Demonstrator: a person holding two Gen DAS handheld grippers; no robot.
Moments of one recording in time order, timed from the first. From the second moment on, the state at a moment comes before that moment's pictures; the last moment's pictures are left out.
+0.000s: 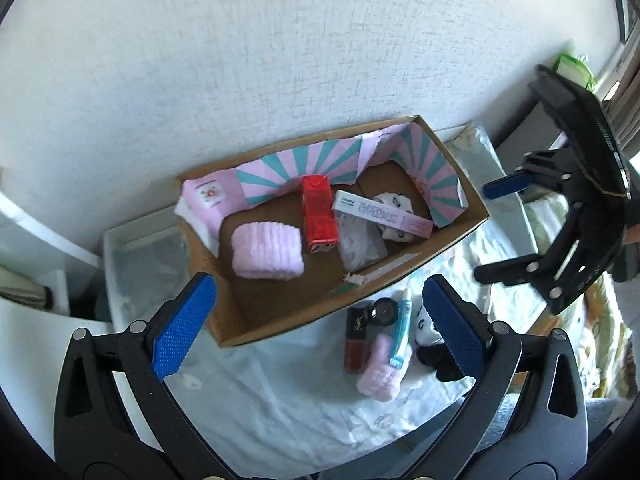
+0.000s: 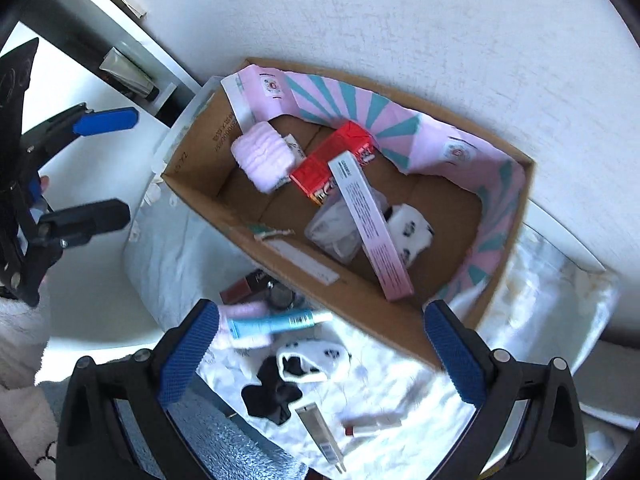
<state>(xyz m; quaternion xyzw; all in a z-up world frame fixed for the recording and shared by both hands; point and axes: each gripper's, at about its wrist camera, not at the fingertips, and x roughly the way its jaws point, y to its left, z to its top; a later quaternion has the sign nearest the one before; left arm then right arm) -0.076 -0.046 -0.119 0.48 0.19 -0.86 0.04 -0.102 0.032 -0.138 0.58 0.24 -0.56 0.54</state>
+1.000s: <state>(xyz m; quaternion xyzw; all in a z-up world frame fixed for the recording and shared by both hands) -0.028 0.051 -0.175 0.51 0.17 -0.85 0.01 -0.040 0.173 -0.185 0.59 0.26 -0.63 0.44</state>
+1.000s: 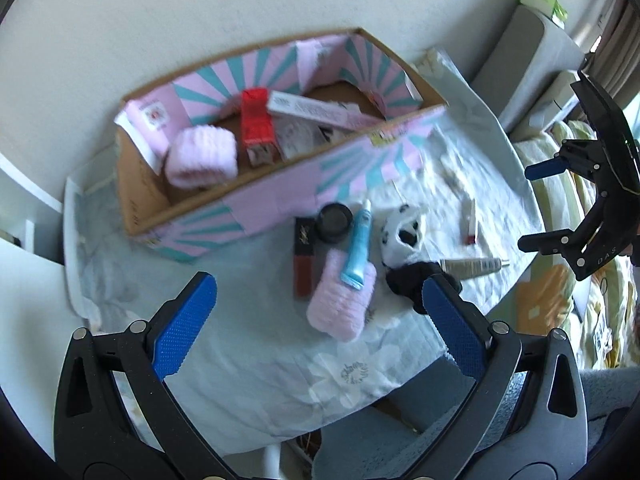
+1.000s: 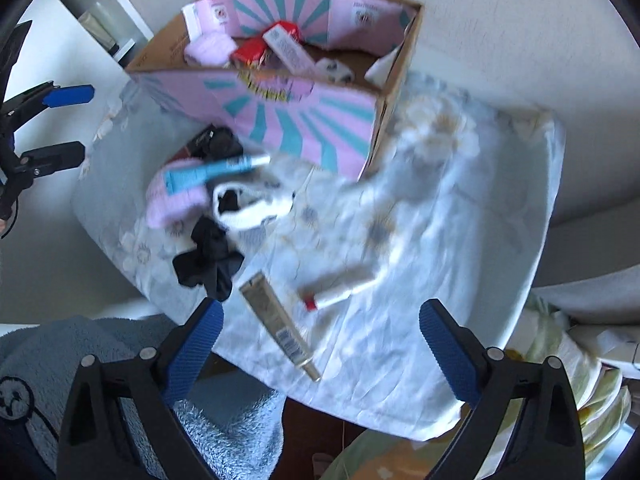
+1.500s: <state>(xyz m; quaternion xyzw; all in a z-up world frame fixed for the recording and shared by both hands) -0.019 0.084 -0.239 0.52 0.20 -0.83 0.03 0.000 0.187 -0.239 0.60 0.29 -0.60 0.45</state>
